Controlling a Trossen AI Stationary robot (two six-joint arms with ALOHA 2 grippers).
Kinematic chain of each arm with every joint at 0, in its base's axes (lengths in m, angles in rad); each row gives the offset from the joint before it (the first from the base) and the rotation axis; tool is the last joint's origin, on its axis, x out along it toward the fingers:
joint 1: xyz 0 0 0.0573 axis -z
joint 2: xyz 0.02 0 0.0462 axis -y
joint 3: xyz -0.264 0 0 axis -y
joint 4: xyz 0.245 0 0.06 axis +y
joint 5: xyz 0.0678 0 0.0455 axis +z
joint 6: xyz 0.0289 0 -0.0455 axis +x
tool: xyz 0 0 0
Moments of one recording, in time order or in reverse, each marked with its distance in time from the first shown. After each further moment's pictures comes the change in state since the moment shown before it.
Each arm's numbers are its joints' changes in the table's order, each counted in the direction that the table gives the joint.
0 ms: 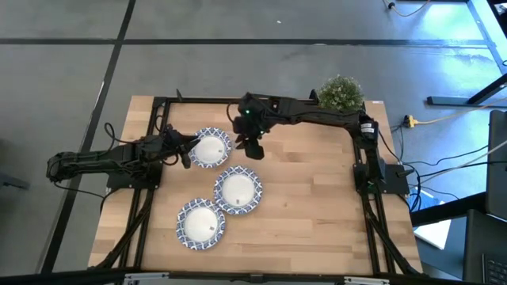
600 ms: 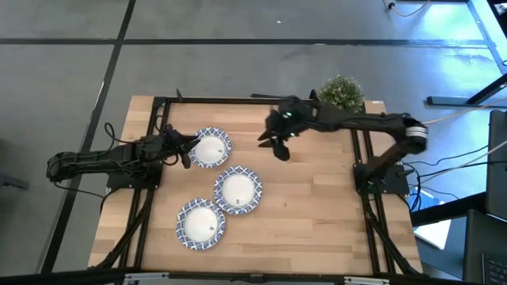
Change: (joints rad) left arm 0.000 0.000 0.000 0.001 0.000 0.000; right arm 0.054 0.463 -0.673 -0.443 0.012 0.120
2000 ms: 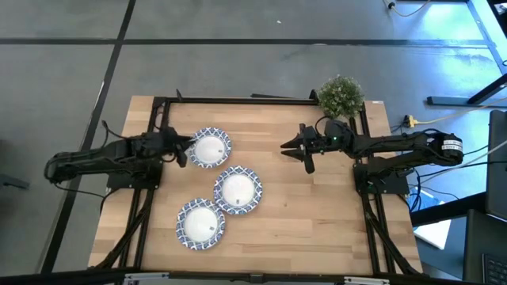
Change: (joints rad) left arm -0.025 -0.011 0.142 0.318 -0.025 -0.143; right arm 0.003 0.400 -0.816 -0.911 -0.029 0.291
